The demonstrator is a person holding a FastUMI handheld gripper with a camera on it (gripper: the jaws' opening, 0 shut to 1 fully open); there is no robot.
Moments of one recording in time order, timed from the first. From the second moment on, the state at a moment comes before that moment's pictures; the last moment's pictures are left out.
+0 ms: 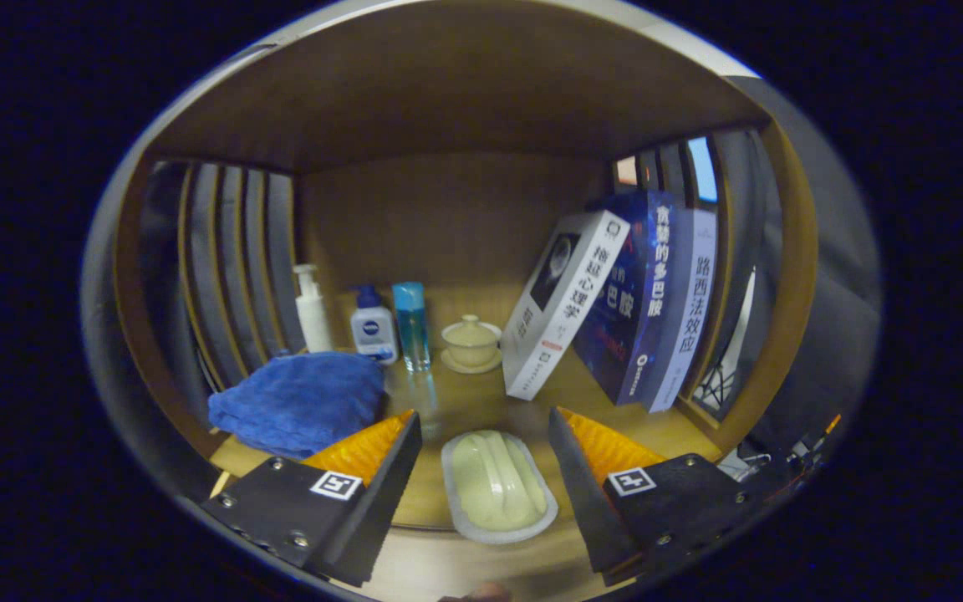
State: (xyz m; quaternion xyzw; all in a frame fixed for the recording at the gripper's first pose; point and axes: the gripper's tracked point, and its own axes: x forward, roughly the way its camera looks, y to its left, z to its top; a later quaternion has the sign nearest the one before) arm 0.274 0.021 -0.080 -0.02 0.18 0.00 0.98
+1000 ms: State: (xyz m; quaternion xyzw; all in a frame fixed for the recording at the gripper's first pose) arm 0.040 -0.022 -0.080 0.02 0.04 -0.07 1.00
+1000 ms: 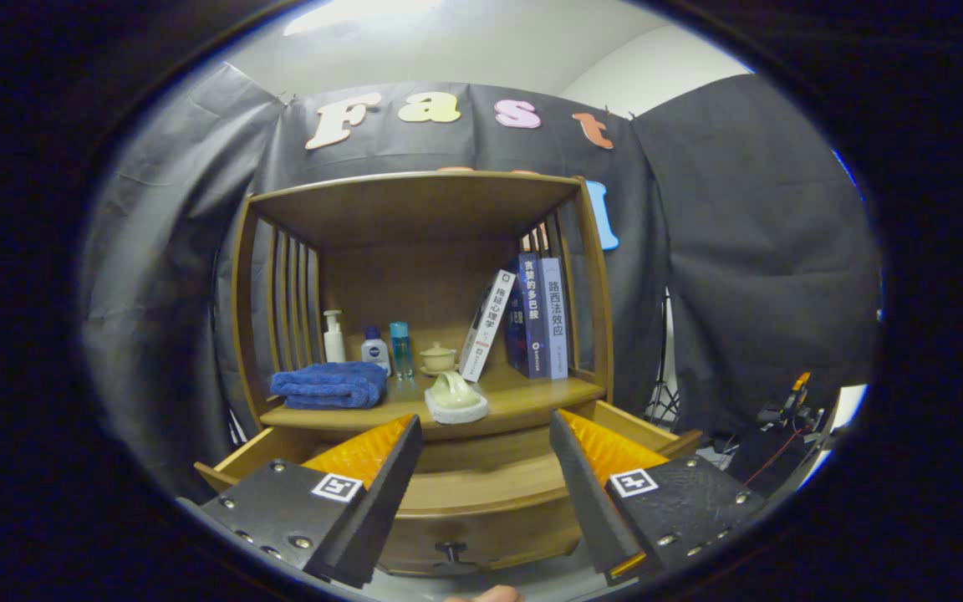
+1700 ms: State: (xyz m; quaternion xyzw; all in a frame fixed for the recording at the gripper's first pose) arm 0.019 -0.015 -0.188 0.03 0.15 -0.04 0.99
